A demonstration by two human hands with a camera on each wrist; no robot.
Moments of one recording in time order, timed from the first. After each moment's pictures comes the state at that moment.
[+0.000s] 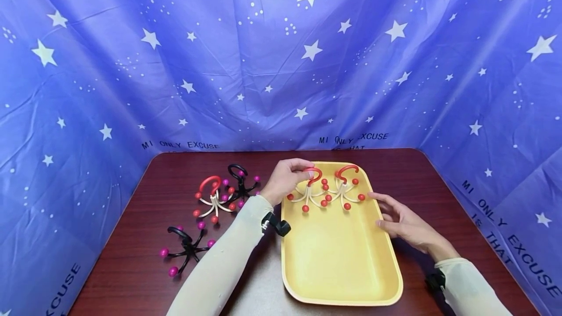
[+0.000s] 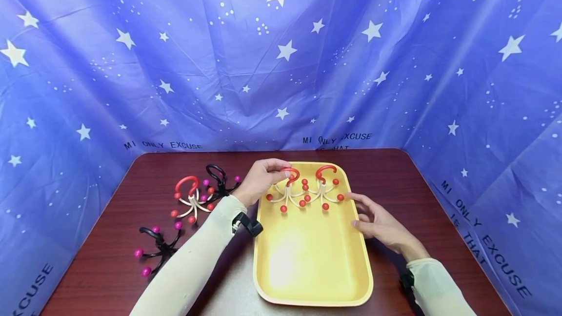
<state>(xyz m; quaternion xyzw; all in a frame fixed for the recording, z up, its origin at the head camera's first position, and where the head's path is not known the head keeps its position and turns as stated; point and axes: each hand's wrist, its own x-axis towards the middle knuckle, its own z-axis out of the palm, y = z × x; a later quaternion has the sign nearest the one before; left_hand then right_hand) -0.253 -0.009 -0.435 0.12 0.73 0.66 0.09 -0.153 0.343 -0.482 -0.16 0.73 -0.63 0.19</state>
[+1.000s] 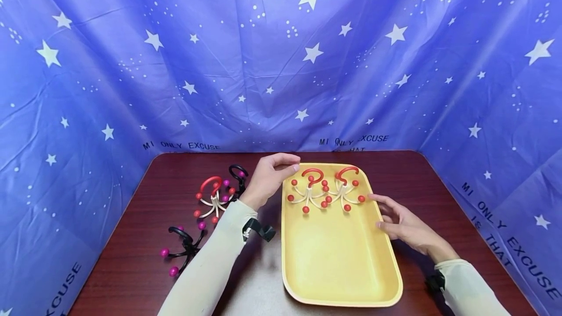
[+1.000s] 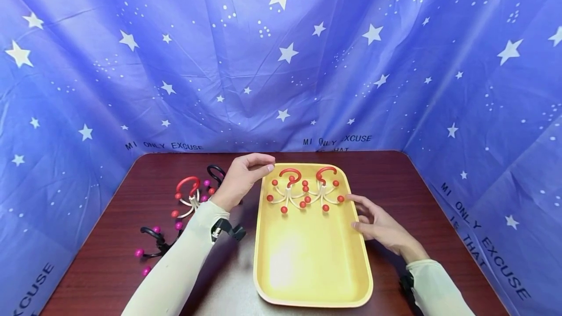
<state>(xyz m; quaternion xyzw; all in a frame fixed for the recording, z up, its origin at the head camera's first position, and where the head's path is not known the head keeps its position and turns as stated) -0.232 -0.046 -0.403 0.13 0.70 0.71 0.04 -0.152 0.341 -0.481 -0.15 0.73 -0.64 0.21</state>
